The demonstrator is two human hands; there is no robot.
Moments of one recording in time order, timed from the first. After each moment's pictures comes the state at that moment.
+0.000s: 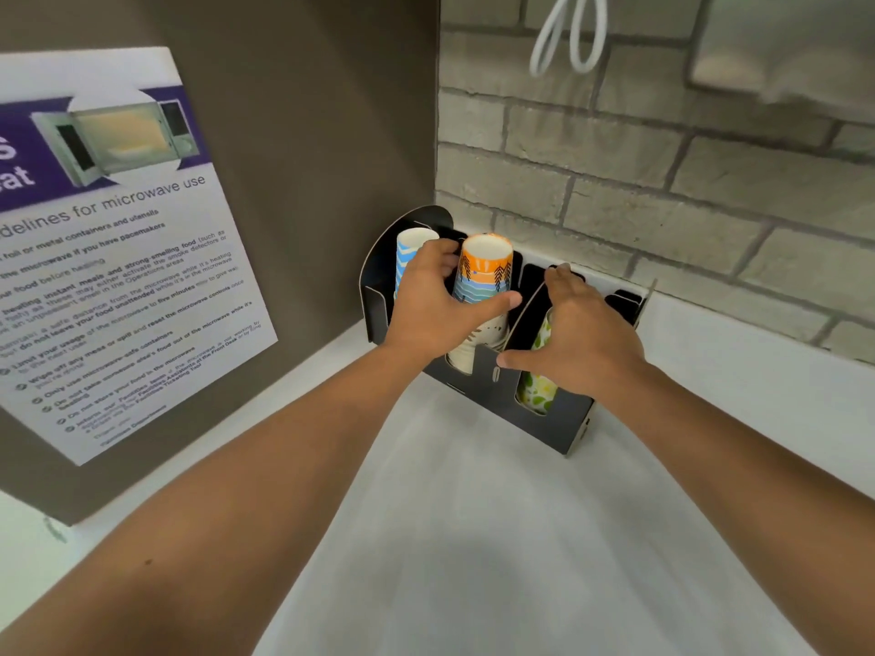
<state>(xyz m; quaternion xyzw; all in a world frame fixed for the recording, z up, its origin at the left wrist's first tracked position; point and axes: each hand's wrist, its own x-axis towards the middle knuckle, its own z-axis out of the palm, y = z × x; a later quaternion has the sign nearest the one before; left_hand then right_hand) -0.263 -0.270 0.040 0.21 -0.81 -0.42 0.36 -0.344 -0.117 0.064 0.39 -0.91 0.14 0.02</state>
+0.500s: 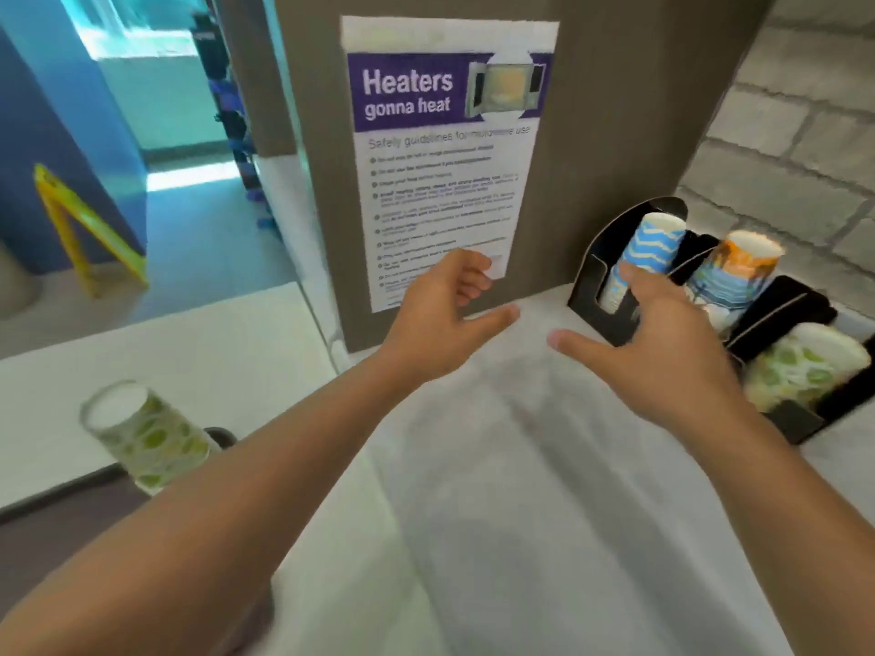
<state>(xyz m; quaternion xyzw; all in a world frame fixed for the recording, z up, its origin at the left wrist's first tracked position) -0.006 -0.270 0.052 0.34 -0.79 -0.35 0.38 -0.165 -0.143 0.095 0.50 -0.81 0.31 -0.03</state>
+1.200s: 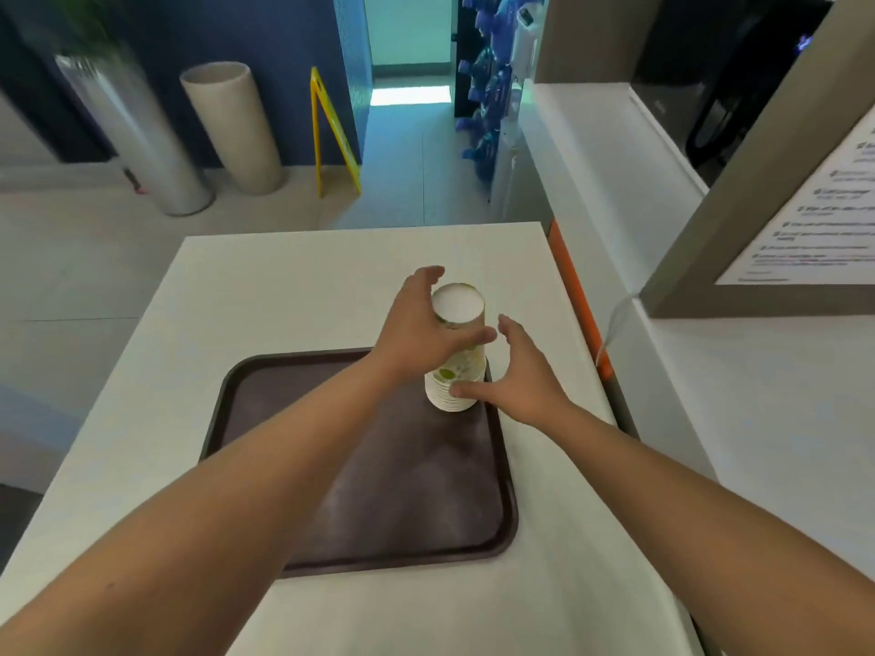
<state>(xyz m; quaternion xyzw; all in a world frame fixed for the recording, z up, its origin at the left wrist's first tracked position) 0.335 -0.295 -0.034 0.63 -0.62 -0.32 0.33 0.173 -0.279 -0.078 0.65 -0.60 0.23 -0.41</state>
